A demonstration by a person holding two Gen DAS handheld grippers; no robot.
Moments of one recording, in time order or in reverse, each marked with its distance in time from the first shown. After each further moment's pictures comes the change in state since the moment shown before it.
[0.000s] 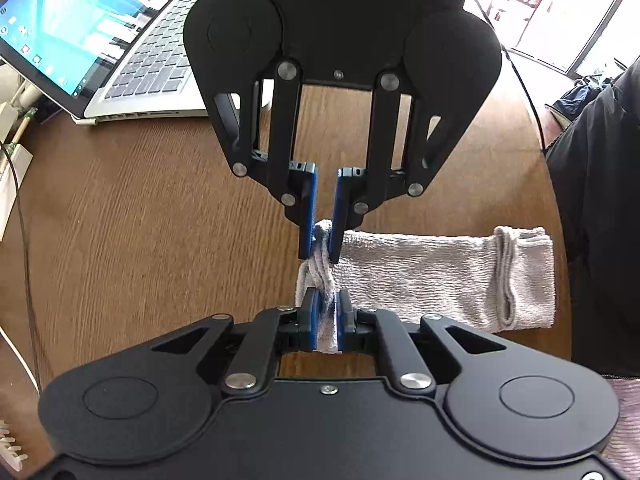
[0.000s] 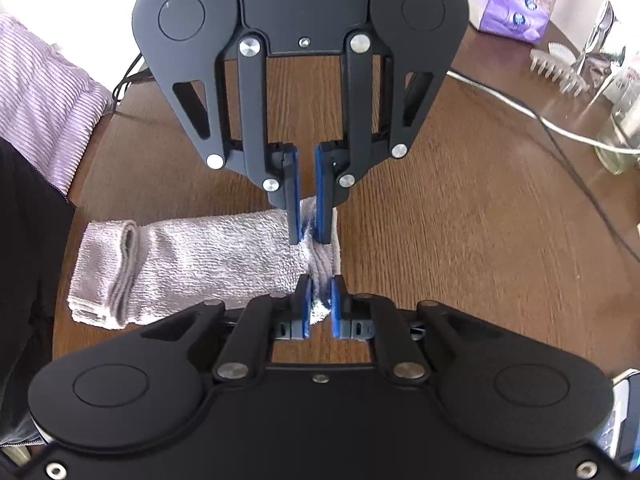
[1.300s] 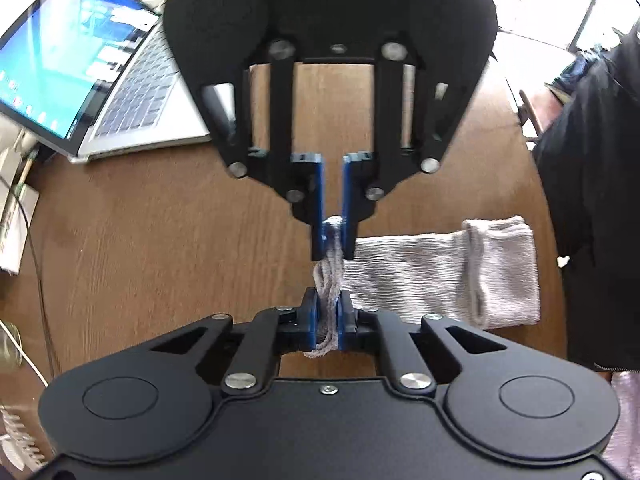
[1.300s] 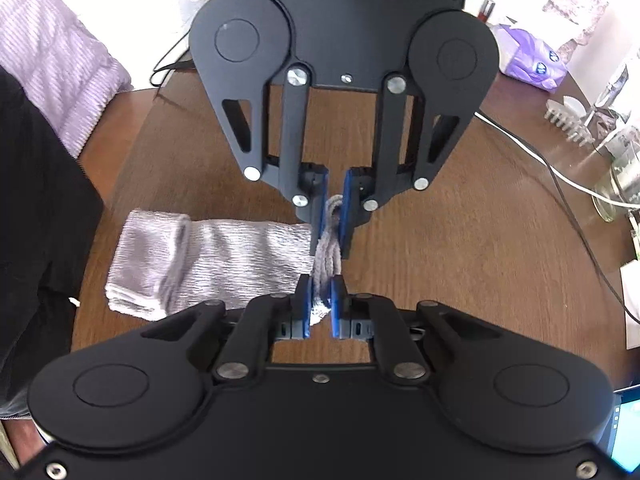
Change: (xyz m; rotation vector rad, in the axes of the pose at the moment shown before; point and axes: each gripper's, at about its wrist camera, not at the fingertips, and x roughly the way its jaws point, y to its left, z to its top) left arm -0.008 -0.055 0.004 0.106 -0.012 0.085; right arm -0.028 0.052 0.001 -0.140 -0.006 -0.035
